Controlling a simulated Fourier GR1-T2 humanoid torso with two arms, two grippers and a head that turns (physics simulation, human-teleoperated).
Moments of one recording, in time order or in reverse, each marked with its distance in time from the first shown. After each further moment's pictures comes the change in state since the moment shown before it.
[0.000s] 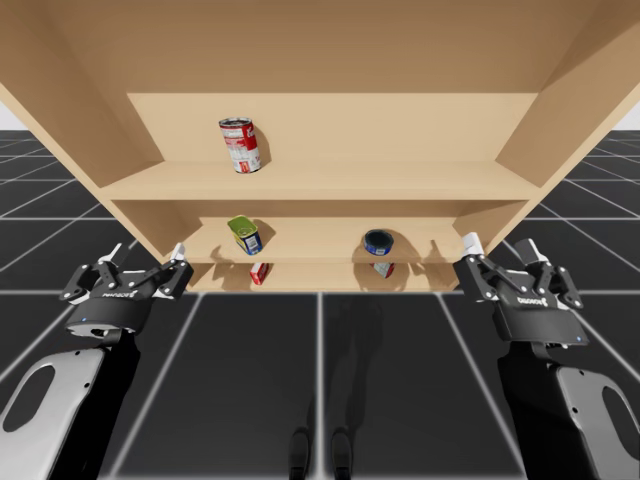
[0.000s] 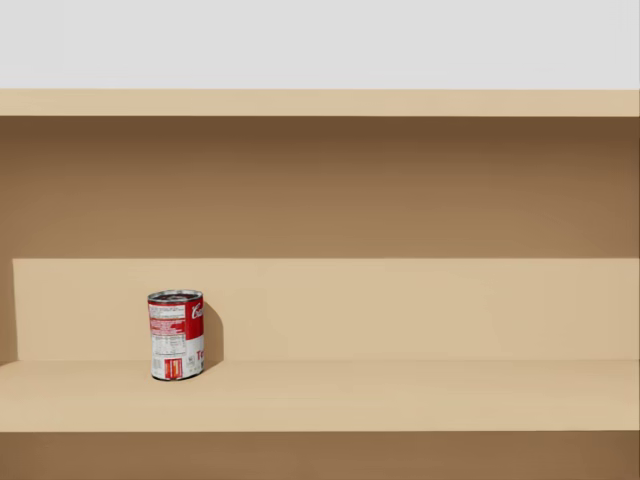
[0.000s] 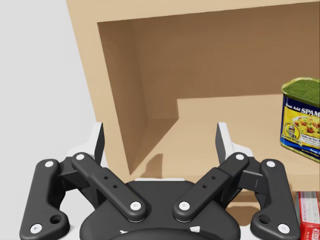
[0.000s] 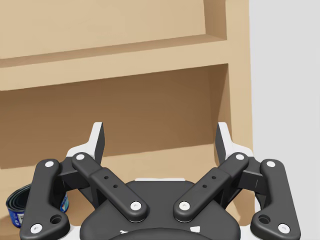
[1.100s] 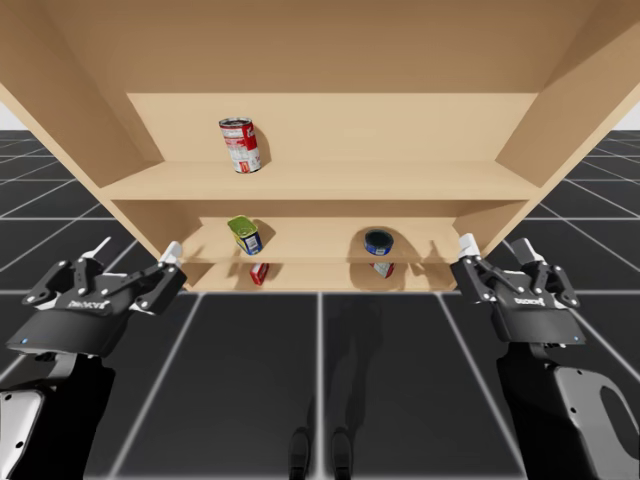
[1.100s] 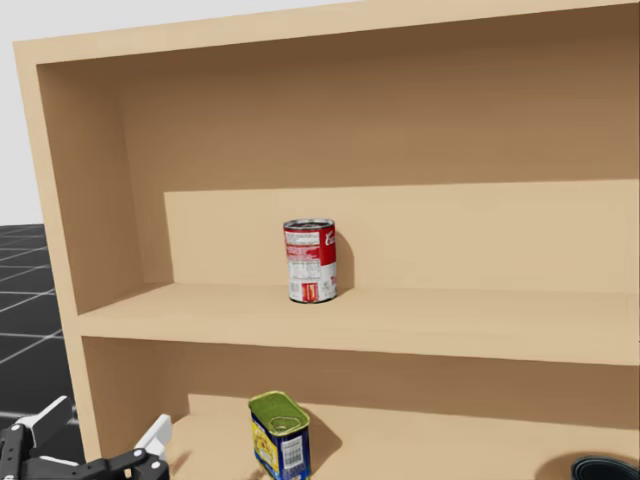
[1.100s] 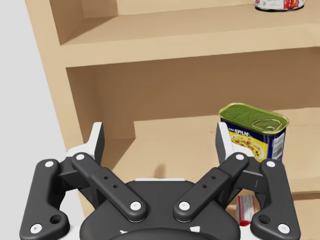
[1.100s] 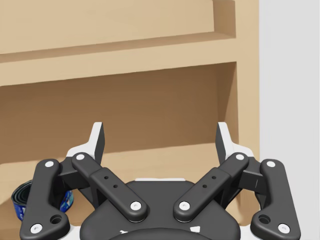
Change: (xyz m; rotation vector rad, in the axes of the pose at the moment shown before) left arm 0.048 -0.009 0.034 -0.137 -0.022 0.050; right arm -0.001 0.001 0.000 0.026 0.009 0.007
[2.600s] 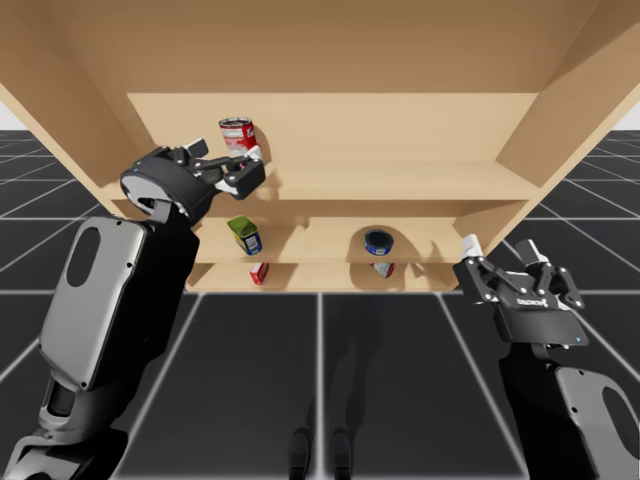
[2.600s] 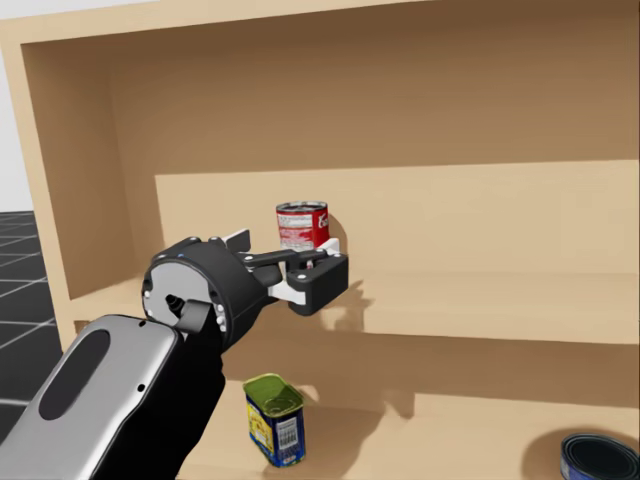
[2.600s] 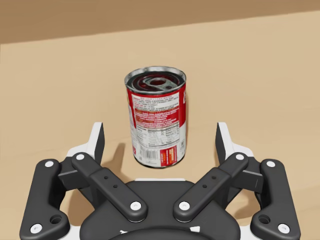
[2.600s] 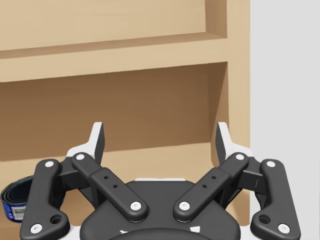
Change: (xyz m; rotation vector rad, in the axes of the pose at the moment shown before) left arm 0.104 -0.088 -0.124 -0.204 0.028 0.056; right arm -0.001 -0.004 0.001 -0.017 -0.003 0.021
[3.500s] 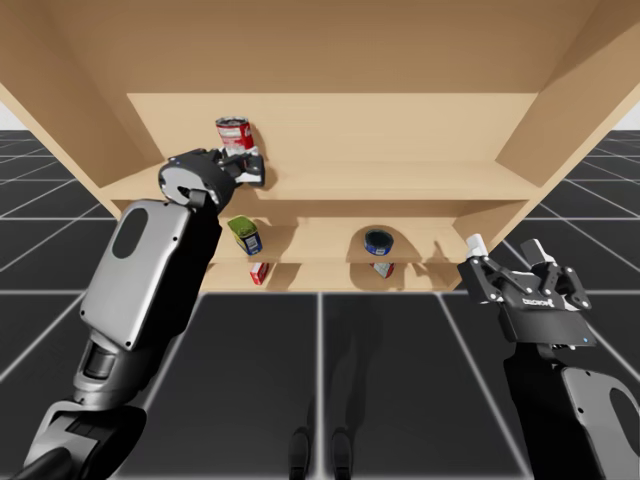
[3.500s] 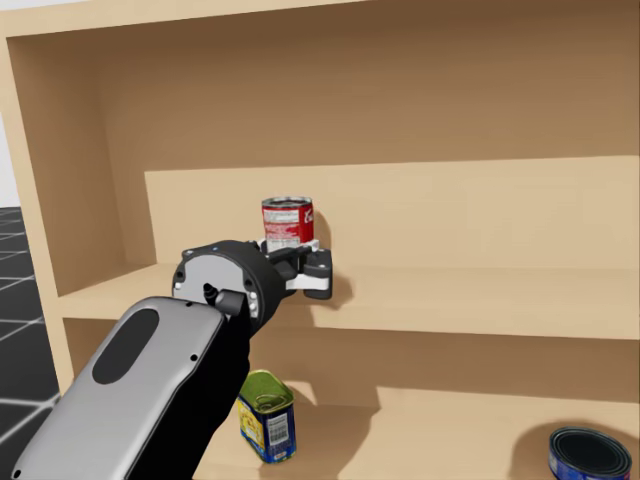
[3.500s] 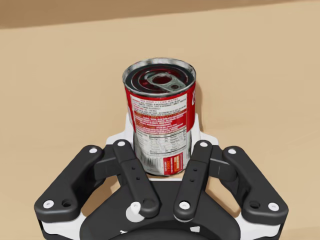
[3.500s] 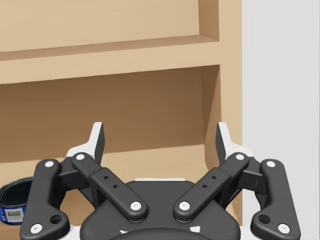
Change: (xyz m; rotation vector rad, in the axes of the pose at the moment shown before) left arm -0.010 -0.007 -0.035 0.117 0.083 -0.019; right arm 0.002 -0.005 0.000 -0.009 -0.003 0.006
